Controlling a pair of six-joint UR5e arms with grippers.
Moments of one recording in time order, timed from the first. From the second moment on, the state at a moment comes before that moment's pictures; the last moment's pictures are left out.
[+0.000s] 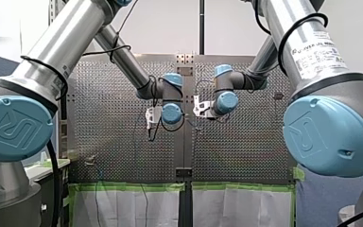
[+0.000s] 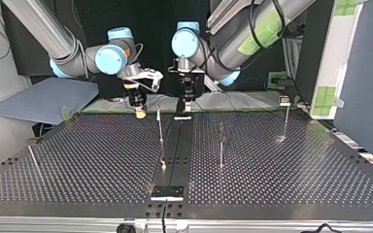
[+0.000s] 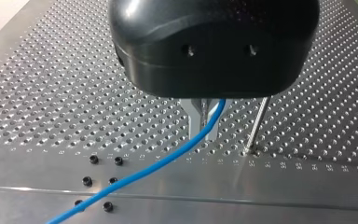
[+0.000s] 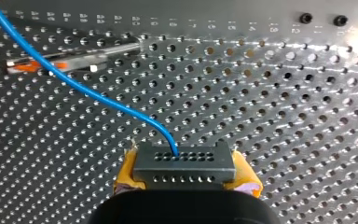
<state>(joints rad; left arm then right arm) -0.65 -2.08 -1.73 -2.50 -2.17 -1.61 2.14 -1.07 1.63 -0.37 1.63 1.55</state>
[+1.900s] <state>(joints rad) -0.68 -2.28 -1.62 -2.50 -2.16 -1.64 2.07 -1.04 1.71 -0.44 1.66 1.57</state>
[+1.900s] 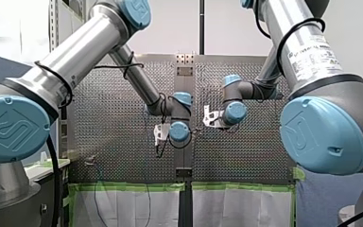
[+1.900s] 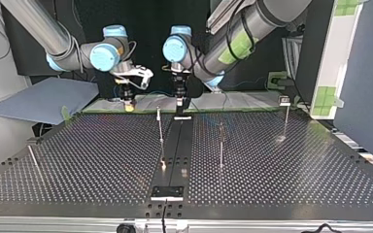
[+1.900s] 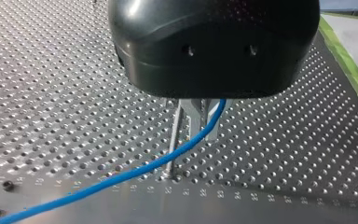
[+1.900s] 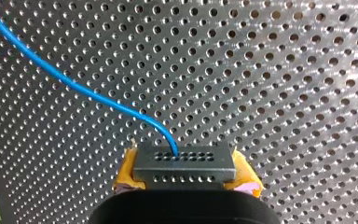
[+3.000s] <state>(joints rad) -0.63 -2.30 -1.58 -2.53 -2.10 -1.66 1.99 -0.99 1.67 -0.47 1.53 1.58</state>
